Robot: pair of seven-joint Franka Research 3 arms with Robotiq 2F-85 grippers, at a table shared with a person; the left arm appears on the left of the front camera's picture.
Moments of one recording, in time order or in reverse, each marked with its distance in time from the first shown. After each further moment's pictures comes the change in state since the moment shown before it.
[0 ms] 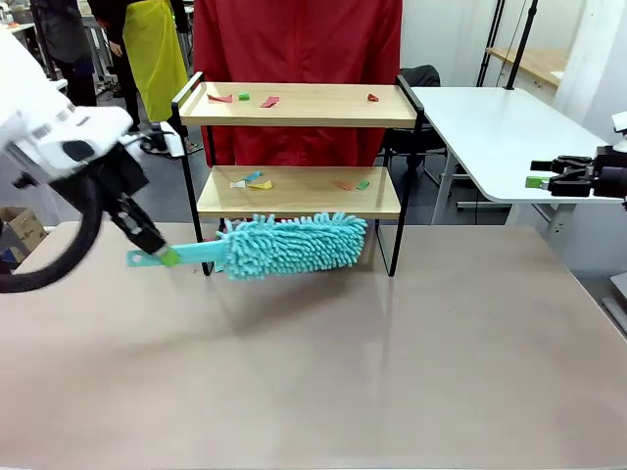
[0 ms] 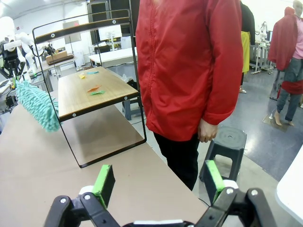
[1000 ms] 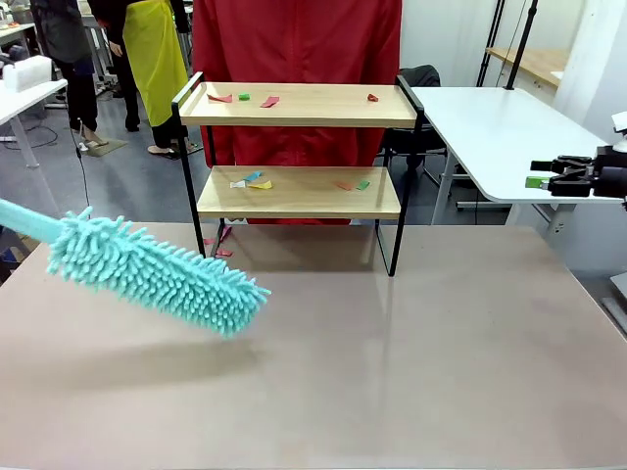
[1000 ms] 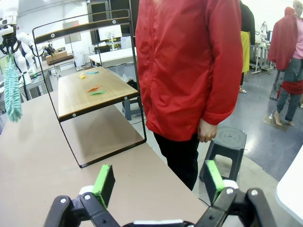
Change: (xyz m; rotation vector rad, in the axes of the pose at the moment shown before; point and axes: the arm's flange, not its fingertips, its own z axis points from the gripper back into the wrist) left arm -0.044 0.026 0.148 -0.123 0.403 -0.340; right arm 0.000 0.000 0.000 0.000 0.000 0.000
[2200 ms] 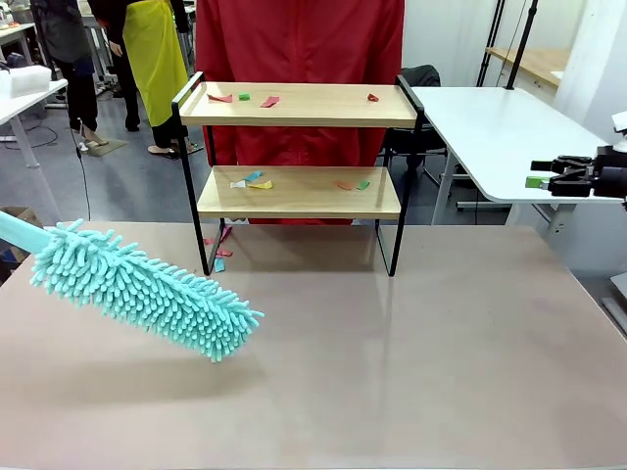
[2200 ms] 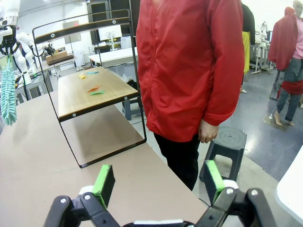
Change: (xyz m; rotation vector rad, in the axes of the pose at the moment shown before) left arm 0.001 0.001 -0.002 -0.048 0.032 -0.014; right arm 0.000 0.000 0.000 0.000 0.000 0.000
